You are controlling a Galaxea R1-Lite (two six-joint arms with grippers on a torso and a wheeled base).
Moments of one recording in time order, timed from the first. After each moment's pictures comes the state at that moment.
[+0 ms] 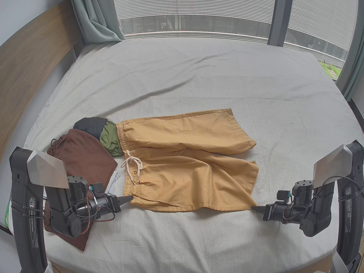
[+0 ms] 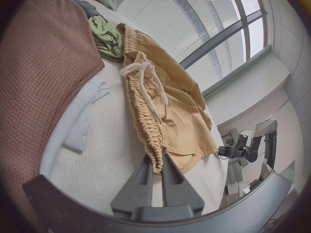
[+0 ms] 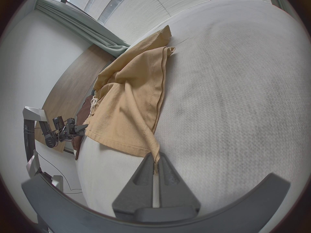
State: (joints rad) left arm -0.07 2.49 -0.48 -1.54 -0.66 -0.39; right arm 0.14 2.49 -0.33 -1.55 0.52 0.30
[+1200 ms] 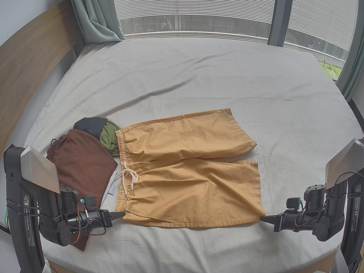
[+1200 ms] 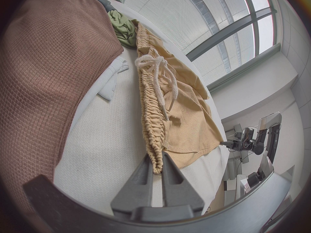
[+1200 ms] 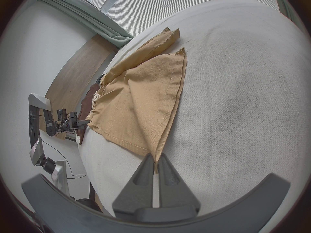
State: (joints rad) left arm -0.02 2.45 -0.26 -1.55 -0.68 -0.29; right arm 0.10 2.38 -0.12 -1.54 0.56 0.18
